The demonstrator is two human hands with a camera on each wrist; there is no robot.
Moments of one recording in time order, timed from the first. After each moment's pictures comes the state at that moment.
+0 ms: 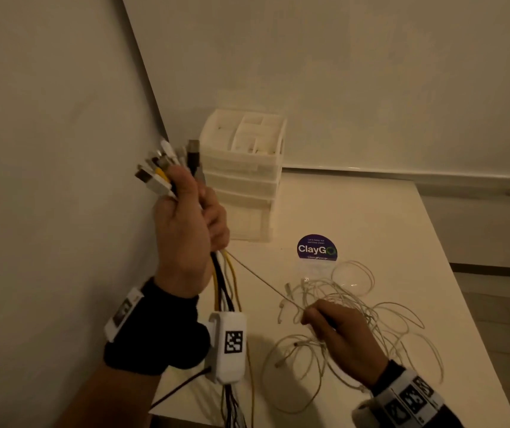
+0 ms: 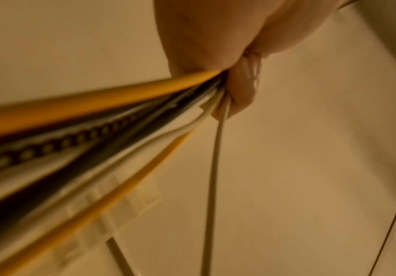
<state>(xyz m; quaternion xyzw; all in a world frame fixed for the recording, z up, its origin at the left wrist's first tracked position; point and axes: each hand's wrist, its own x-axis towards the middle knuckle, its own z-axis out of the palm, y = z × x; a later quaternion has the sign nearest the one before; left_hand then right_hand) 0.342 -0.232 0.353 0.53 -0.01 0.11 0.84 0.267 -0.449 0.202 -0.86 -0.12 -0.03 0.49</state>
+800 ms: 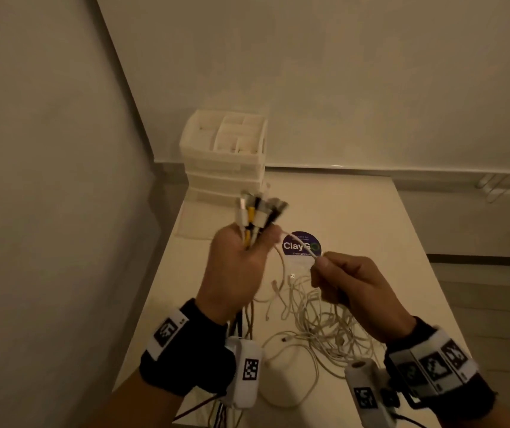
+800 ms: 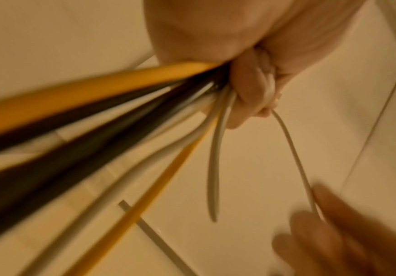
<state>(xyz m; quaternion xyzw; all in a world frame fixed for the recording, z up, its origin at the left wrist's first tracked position) 0.320 -0.275 0.312 0.73 -0.07 0.02 0.68 0.284 -0.465 0.281 -0.72 -0.09 0.04 0.69</state>
